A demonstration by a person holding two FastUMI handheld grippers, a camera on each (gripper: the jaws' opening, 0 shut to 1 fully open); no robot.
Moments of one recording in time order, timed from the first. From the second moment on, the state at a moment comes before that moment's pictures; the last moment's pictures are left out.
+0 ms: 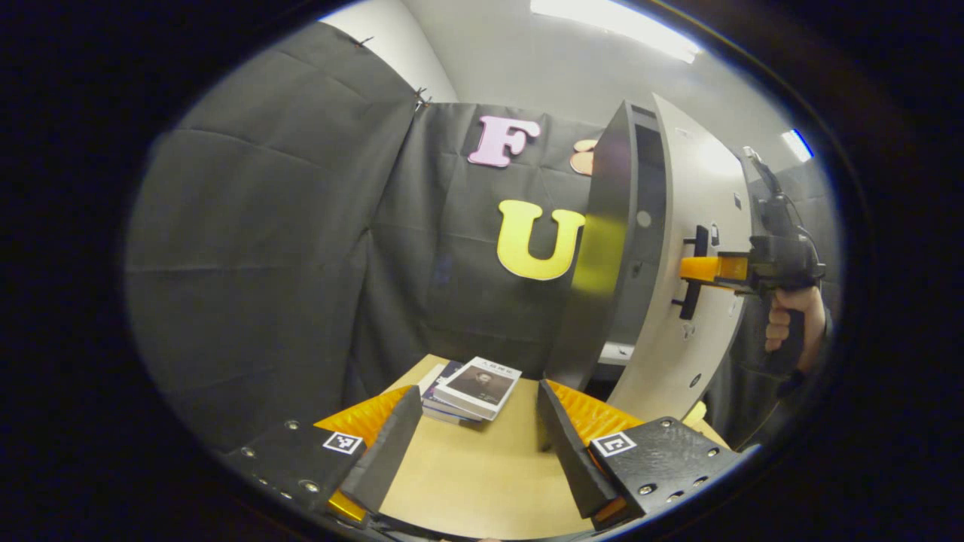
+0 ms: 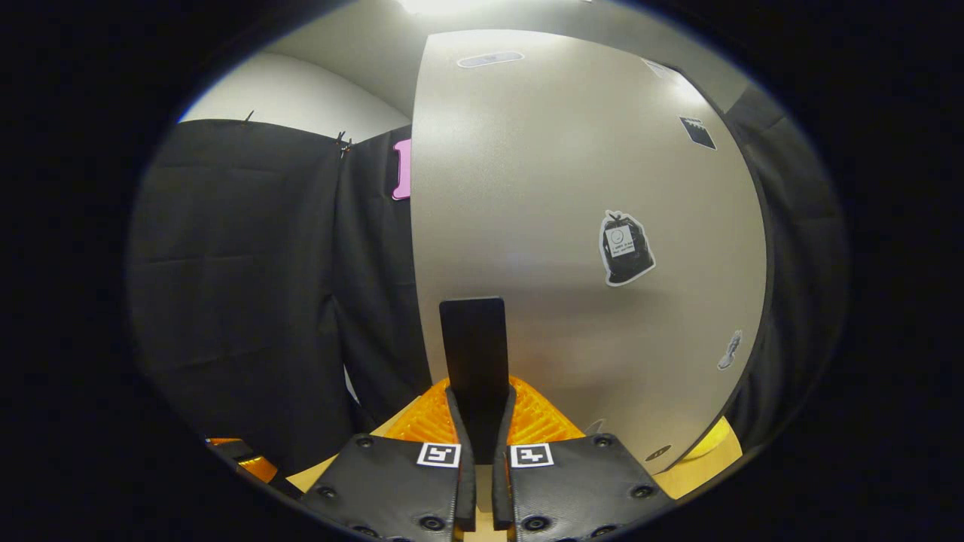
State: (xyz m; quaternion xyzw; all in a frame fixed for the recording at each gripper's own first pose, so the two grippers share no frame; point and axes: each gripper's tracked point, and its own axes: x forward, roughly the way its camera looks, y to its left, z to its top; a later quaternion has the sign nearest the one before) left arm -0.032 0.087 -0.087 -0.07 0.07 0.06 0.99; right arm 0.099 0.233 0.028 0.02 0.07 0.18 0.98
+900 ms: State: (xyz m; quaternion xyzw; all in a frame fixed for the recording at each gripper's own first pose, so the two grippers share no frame) left arm 0.020 -0.020 -0.048 -0.05 0.05 -0.06 1.00; right arm 0.042 0.183 0.039 0.03 0.11 0.18 0.98
